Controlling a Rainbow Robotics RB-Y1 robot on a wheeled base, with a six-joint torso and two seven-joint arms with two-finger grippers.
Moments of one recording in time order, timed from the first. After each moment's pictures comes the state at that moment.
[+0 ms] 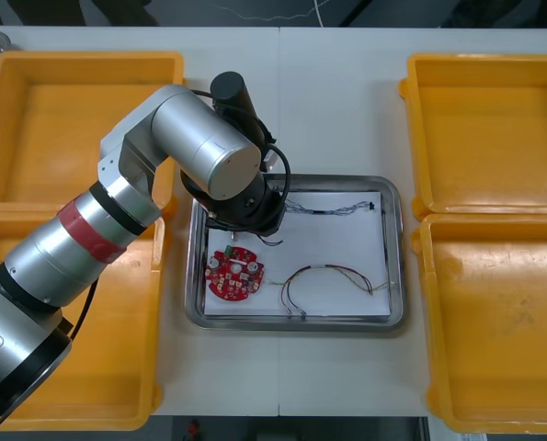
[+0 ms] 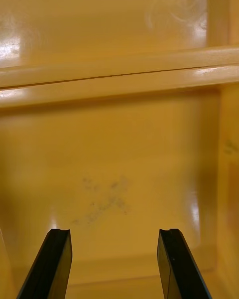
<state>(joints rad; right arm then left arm) -0.07 -0.63 -0.49 -2.26 -0.73 1.92 1.38 -0.81 0.35 -0.57 -1.53 0.63 1.55 -1.08</state>
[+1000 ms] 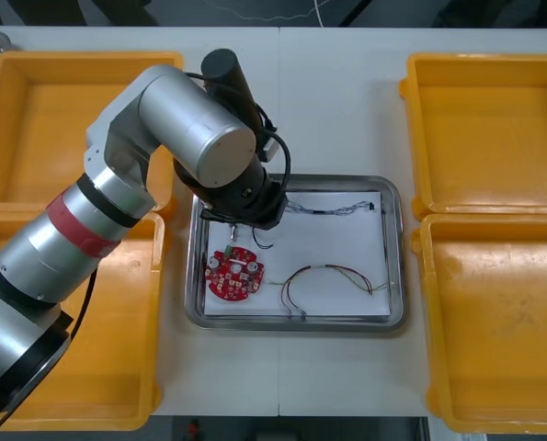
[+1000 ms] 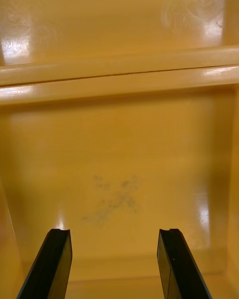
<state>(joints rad) -0.07 -0.63 -0.49 -2.26 -0.77 1.92 1.38 -0.82 0.36 -0.52 -1.62 0.66 1.64 -1.07</state>
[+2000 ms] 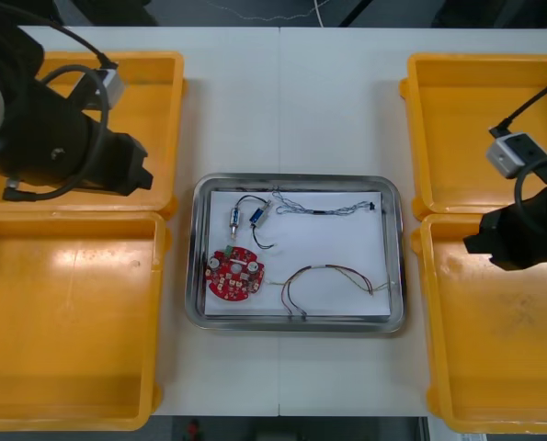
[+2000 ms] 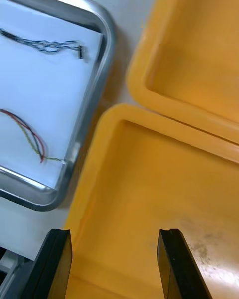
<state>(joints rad) -0.28 -0.69 -0.14 -2.33 -0.90 1.92 1.38 -0.57 0.63 -0.01 -2.15 0.83 1.91 -1.07</state>
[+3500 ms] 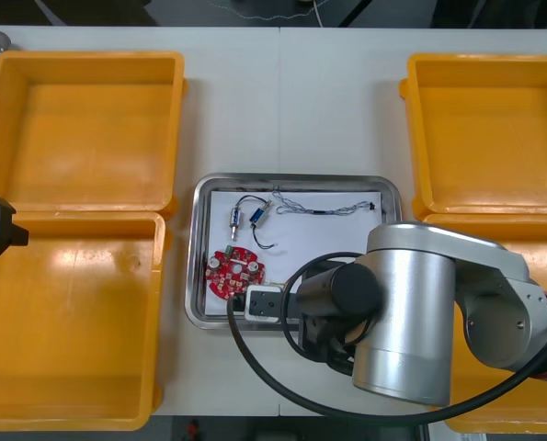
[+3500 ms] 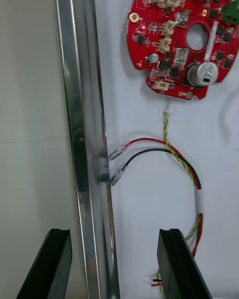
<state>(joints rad) -0.68 -0.64 1.02 -2.26 -0.50 1.63 1.66 -0.15 0.81 0.32 -2.29 0.91 1.91 -1.07</state>
